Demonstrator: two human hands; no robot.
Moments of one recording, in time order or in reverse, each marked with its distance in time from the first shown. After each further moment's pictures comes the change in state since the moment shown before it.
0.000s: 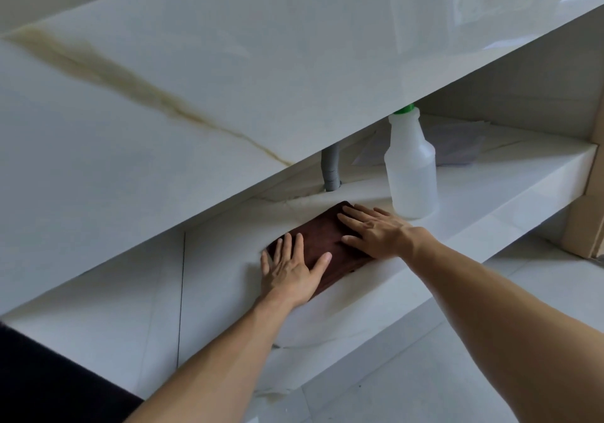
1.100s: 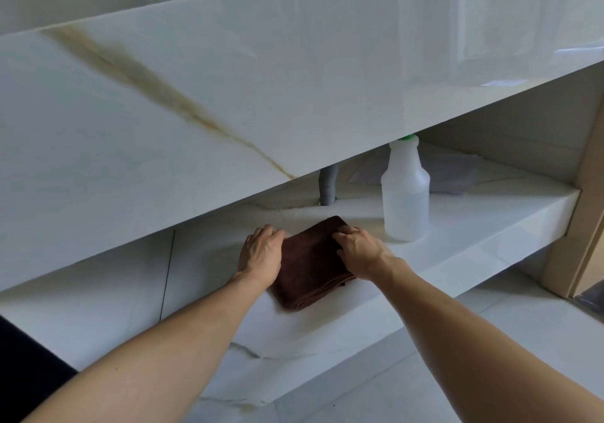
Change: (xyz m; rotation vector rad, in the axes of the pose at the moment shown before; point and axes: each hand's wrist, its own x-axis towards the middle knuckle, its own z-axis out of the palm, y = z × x) left_hand 0.043 -0.028 -0.020 0.080 0.387 0.232; right_hand -0.001 -0.023 -0.002 0.095 0.187 0.095
